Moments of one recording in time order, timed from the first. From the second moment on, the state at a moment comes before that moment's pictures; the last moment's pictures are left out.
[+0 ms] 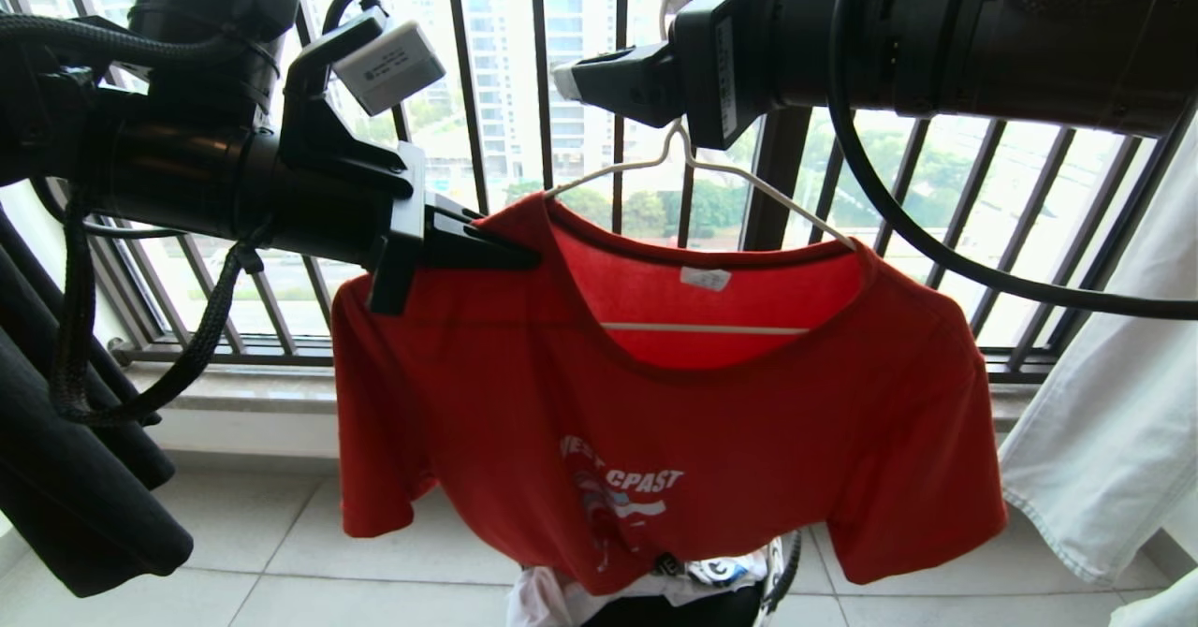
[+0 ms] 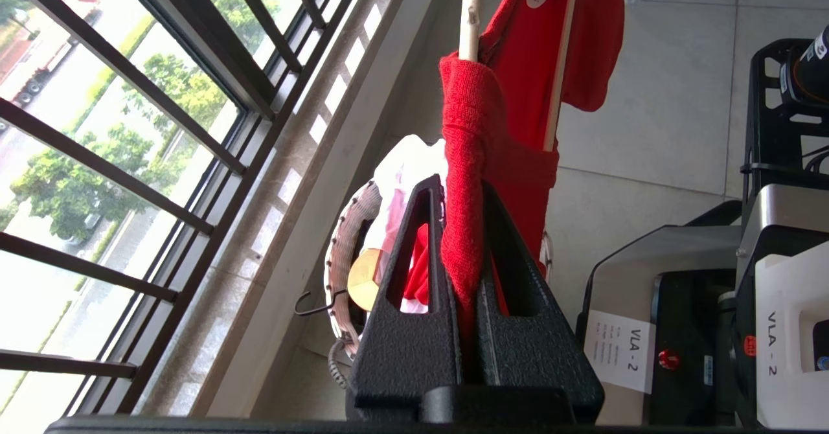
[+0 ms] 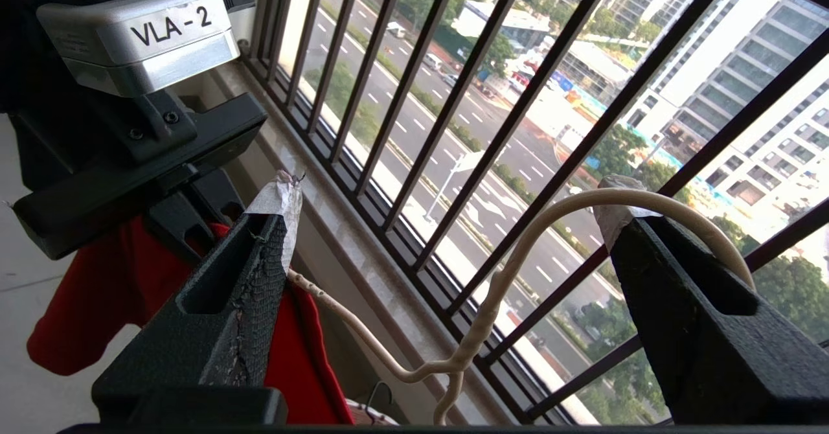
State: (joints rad) left arm -0.38 1.64 -1.64 0.49 -0.77 0.63; right arm 0.78 1.71 -1.79 0.03 -0.01 -0.38
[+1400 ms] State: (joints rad) left arm -0.38 1.58 -1.60 0.34 -0.71 0.47; right arm 0.64 1.62 -1.58 0.02 -0.01 -0.29
